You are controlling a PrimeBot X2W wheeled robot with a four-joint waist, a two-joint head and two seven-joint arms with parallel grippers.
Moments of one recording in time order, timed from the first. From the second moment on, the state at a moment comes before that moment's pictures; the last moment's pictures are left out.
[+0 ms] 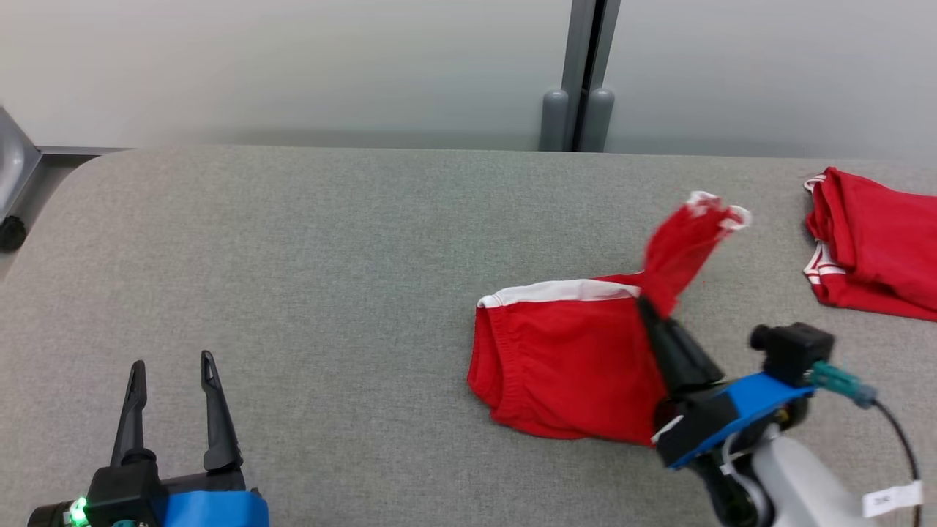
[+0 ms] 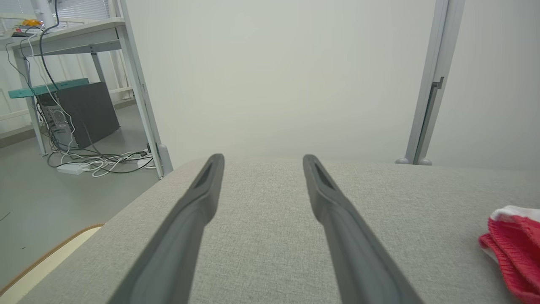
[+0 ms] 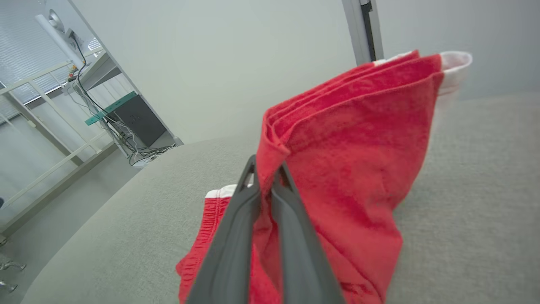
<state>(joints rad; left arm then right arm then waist) 0.06 0.05 0.07 0.06 -0.03 0.03 -0.26 -0.32 -0.24 0.37 0.40 0.72 0.13 -0.22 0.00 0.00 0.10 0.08</state>
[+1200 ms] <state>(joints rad) 0.05 0.05 0.03 0.08 -0.05 0.03 -0.26 -0.35 -0.14 0.41 0.61 0.48 0.13 -0.26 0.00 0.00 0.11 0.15</state>
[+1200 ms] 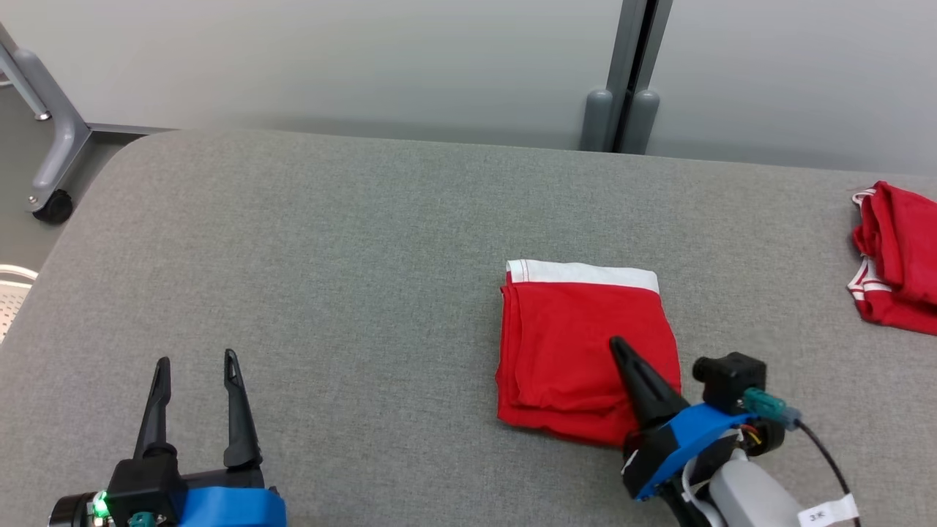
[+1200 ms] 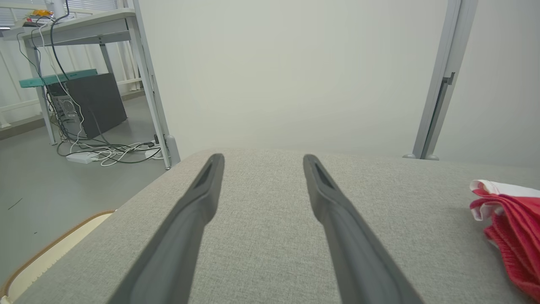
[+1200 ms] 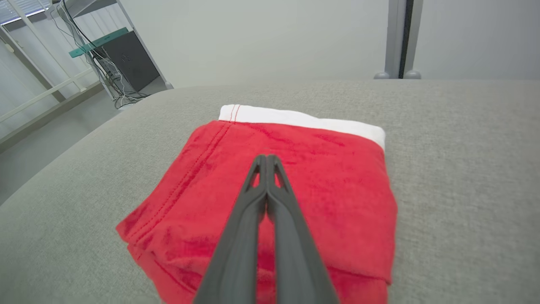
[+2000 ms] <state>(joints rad) 0.03 0.06 0.04 0.13 -0.03 0.02 -0.26 -0.31 -0.09 0.36 0.46 0.37 0.13 -0.26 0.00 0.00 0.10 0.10</state>
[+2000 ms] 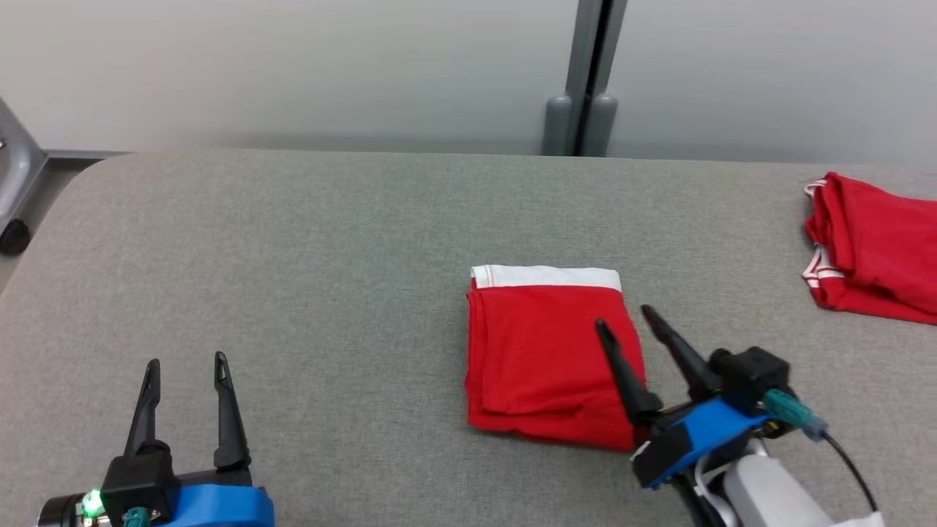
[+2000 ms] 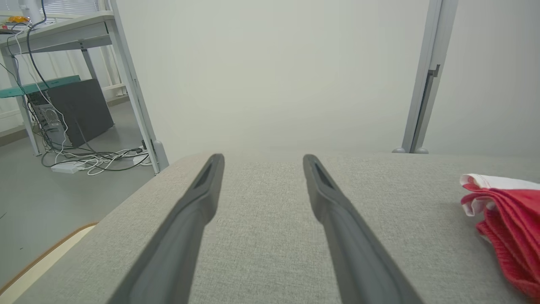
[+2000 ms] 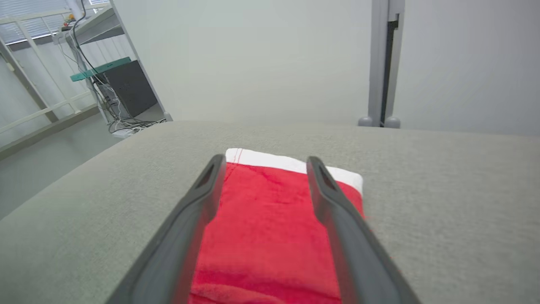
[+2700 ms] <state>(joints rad) 0.09 0.09 0.04 0.21 -0.03 0.00 -0.26 0.00 -0.09 0.01 0.27 0.17 0.13 -0.26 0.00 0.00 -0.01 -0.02</state>
